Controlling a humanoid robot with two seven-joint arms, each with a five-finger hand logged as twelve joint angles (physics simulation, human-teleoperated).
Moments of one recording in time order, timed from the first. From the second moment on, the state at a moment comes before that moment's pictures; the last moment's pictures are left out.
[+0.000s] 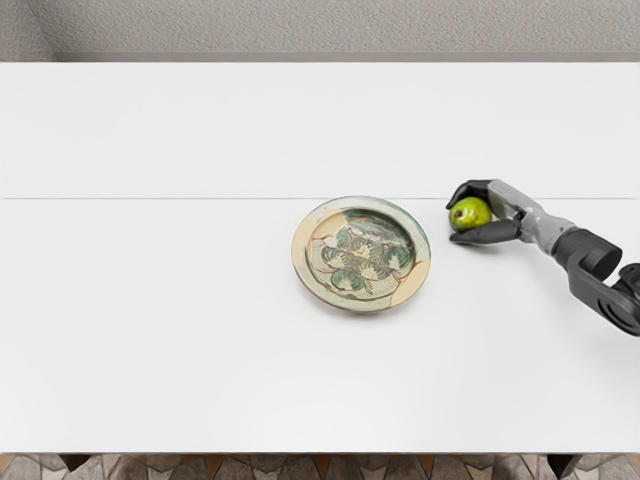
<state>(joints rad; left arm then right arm) -0.02 0.00 -0.18 -0.18 -0.06 -0.16 0.12 0.82 -0.44 0.13 0.59 -0.57 0.22 0.58</state>
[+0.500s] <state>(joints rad) -0.02 0.00 -0.18 -0.18 -0.06 -0.16 0.12 0.88 -0.49 0.15 0.61 -0.56 0.50 0.61</state>
